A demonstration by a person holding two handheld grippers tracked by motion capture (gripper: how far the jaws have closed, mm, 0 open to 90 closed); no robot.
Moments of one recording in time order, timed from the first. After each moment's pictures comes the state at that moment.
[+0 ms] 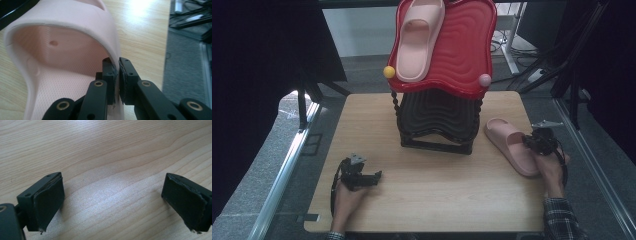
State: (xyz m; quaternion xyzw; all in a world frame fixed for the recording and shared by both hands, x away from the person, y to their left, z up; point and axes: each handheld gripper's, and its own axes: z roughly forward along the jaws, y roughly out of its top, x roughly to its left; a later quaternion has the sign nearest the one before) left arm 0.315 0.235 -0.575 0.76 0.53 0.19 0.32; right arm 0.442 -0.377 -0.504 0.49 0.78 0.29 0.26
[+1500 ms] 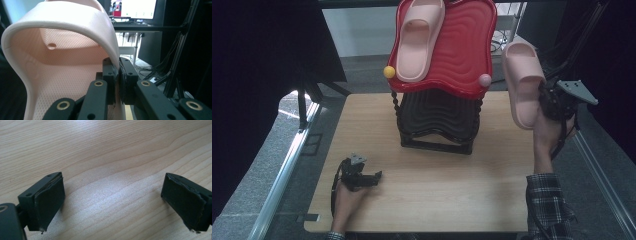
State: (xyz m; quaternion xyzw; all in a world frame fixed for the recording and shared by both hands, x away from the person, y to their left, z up) left arm 0.314 0.233 -0.575 0.76 0.53 0.19 0.32; right arm 0.415 -0.320 -0.338 0.51 0.55 0.47 0.47
